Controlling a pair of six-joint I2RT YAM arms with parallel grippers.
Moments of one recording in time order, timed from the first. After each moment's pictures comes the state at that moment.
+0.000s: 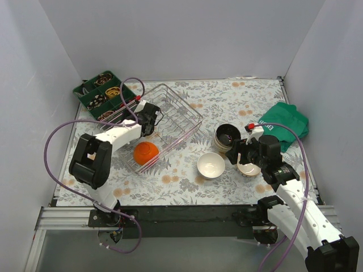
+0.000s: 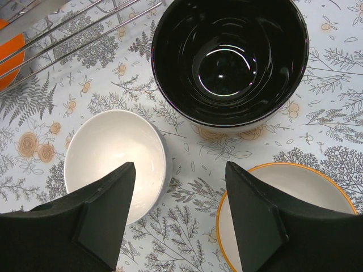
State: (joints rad) left arm -0.44 1.73 1.13 -0.46 -0.89 -0.15; right arm 0.33 0.70 0.49 -0.32 -0.23 0.21
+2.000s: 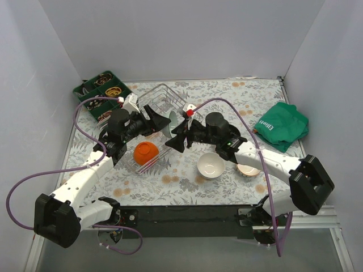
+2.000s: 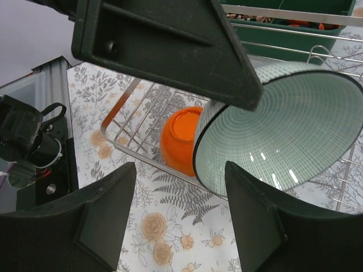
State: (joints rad) left arm -0.39 1.10 0.81 0.03 0.30 -0.78; right arm 0.83 1.39 0.90 0.33 -0.47 0.15
